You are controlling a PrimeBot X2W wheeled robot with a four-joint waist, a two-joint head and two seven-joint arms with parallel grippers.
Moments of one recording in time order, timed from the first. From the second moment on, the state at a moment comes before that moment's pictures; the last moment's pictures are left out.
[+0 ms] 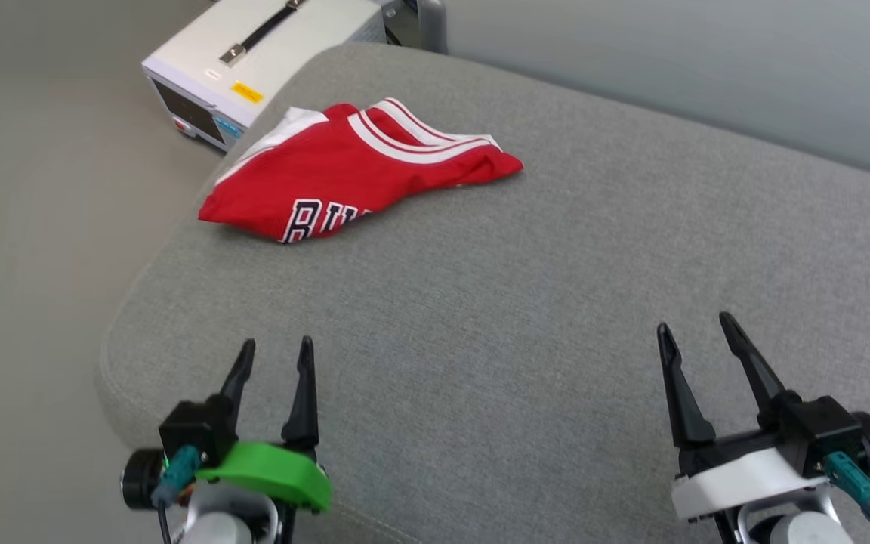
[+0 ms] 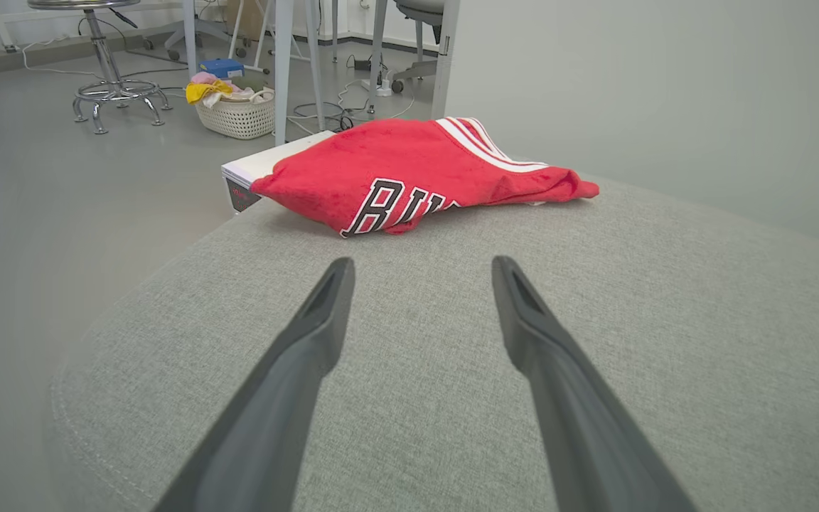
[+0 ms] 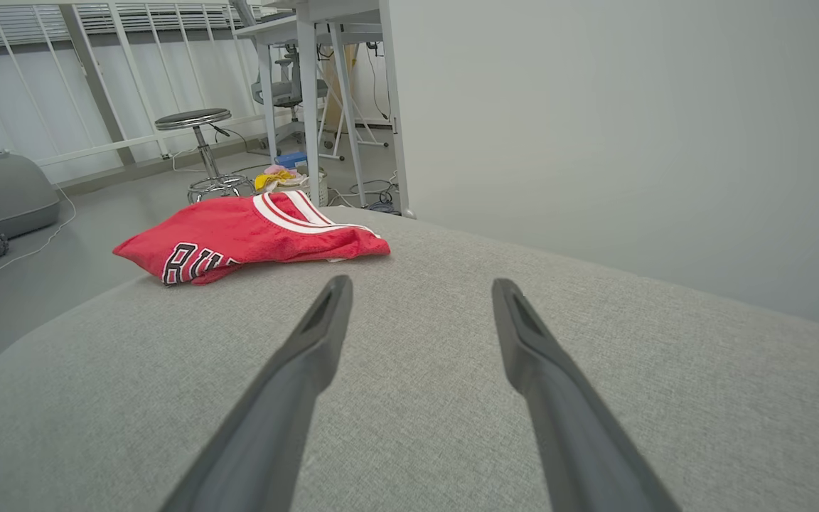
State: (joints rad) left arm -0.04 0.05 -0.09 0.18 -0.22 -0.03 -0.26; right arm 0.02 -0.05 0.09 -0.02 0.08 0.13 -0.25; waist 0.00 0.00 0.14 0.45
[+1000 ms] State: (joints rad) left arm -0.88 0.56 -0.28 0.67 -0.58 -0.13 0.38; right arm -0.18 -0.10 0.15 -0.18 0.02 0.13 -0.26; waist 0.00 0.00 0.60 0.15
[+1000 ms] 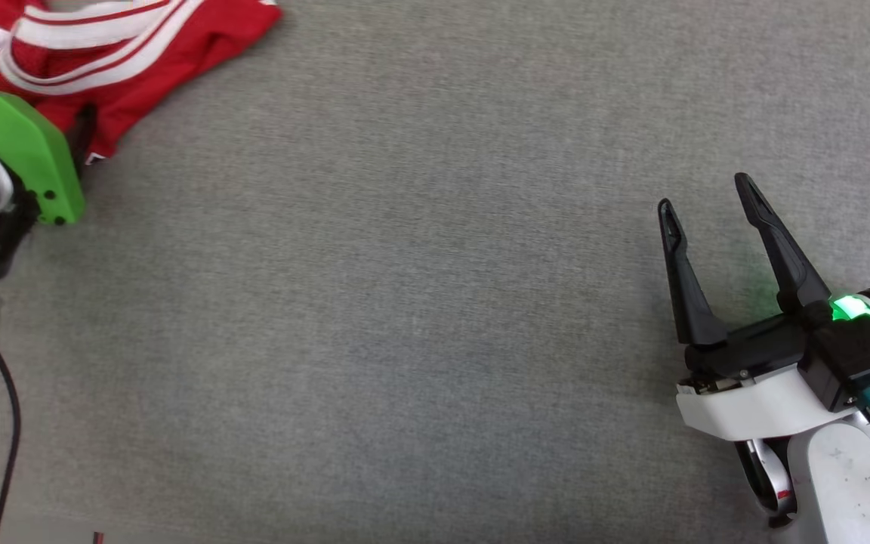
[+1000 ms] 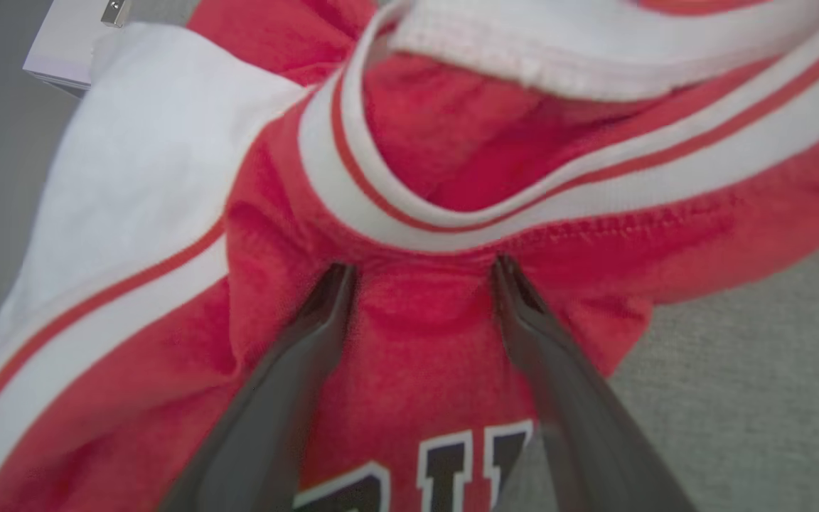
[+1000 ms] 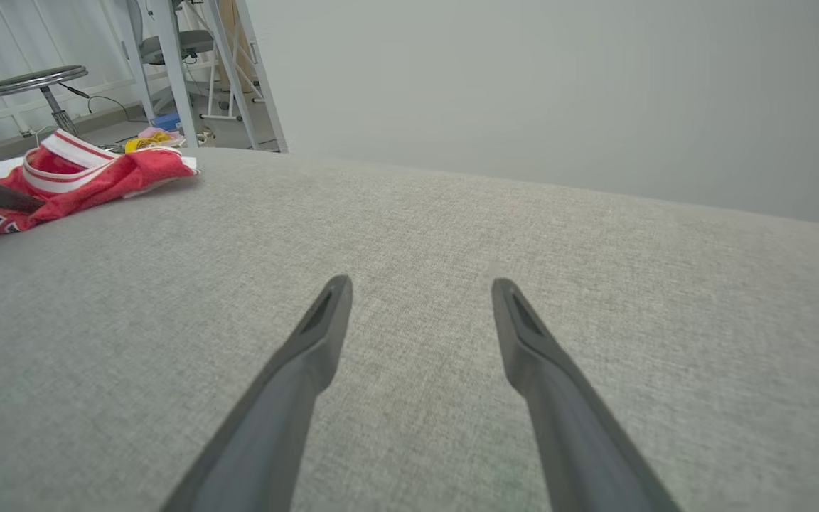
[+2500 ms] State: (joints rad) left arm -0.69 0.28 -0.58 0.32 -0.59 -0.05 -0.02; right arm 0.02 -0.06 -0.04 -0.08 0.03 0.13 -0.26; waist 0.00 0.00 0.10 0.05
